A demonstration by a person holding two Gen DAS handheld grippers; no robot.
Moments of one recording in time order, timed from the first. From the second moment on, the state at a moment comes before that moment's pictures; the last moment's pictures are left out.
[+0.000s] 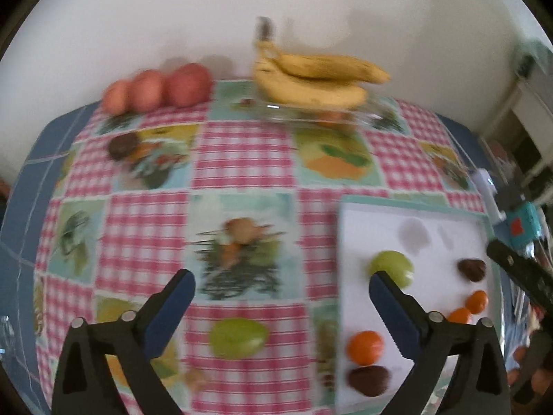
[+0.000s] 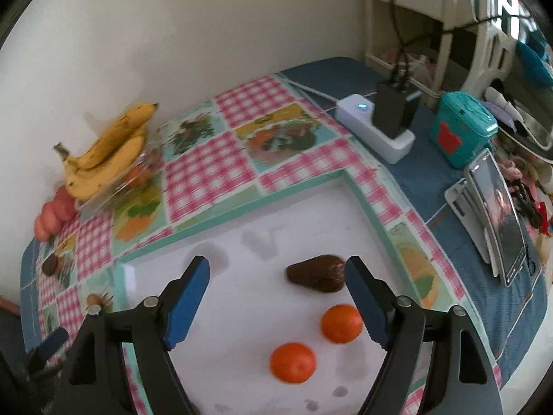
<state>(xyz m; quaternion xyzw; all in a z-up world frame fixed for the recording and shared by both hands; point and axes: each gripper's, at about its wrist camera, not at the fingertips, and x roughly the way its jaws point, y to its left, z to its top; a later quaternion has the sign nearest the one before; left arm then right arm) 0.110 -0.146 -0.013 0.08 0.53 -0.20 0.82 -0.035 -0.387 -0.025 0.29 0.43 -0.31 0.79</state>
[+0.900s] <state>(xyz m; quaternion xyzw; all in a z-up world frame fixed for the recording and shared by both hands) 0.121 0.017 0.021 -0.03 0.49 -0.07 0.87 0.004 -0.245 0.009 0.22 0.44 -0.16 0.86</state>
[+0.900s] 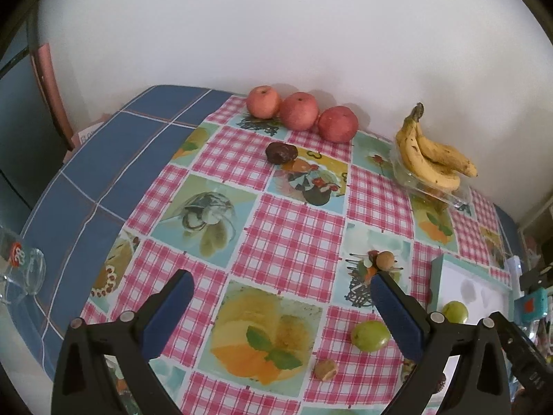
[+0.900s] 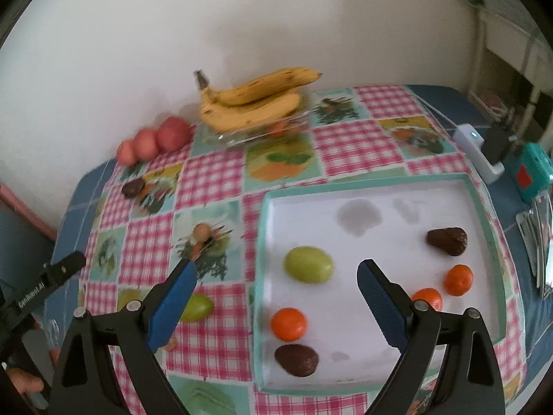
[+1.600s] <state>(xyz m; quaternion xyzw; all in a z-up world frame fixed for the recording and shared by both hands) 0.125 0.062 0.021 -0.07 0.48 -0.03 0.87 0.039 -0.193 -0.014 0.22 0.48 -0.10 0.84</state>
